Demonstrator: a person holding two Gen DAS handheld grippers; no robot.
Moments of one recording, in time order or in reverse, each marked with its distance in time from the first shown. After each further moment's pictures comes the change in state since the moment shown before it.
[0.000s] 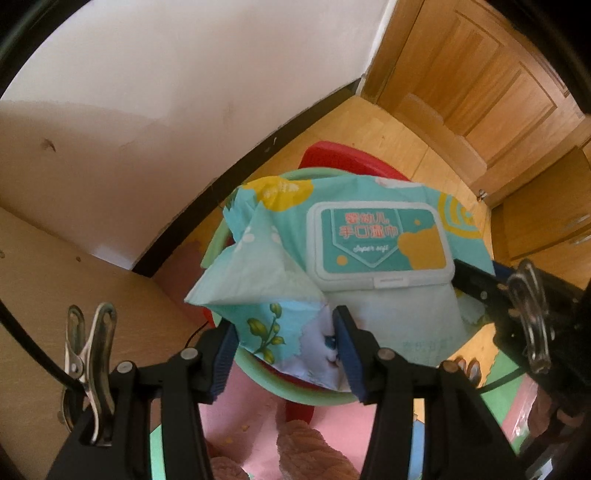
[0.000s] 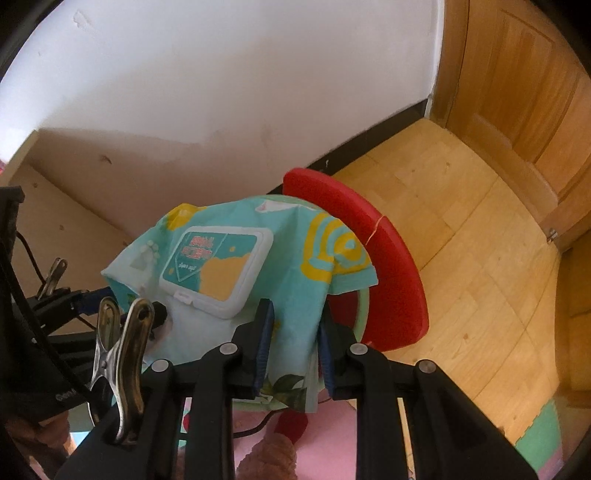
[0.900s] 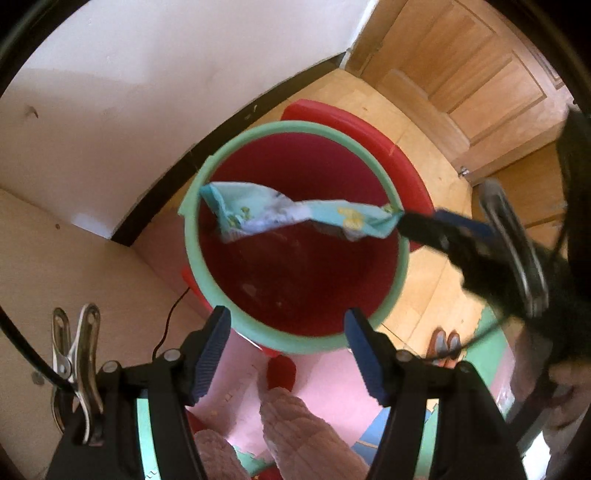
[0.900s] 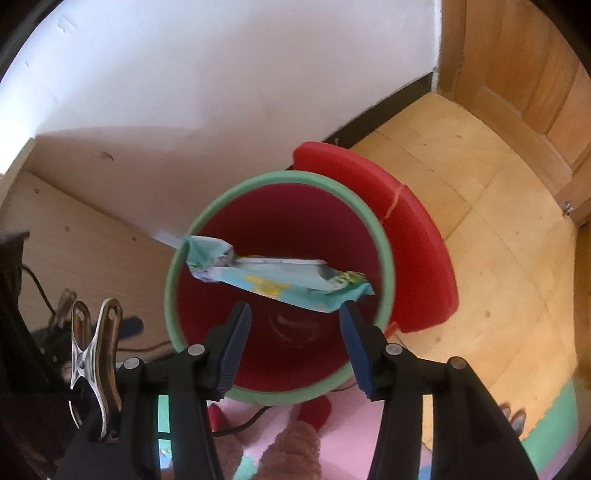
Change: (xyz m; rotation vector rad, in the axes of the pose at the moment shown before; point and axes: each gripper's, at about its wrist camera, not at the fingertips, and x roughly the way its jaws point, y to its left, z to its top) left arm -0.007 -0.003 -0.035 0.007 0.111 -0.095; right arm 0.014 0.004 -0.006 0.056 0.060 0.089
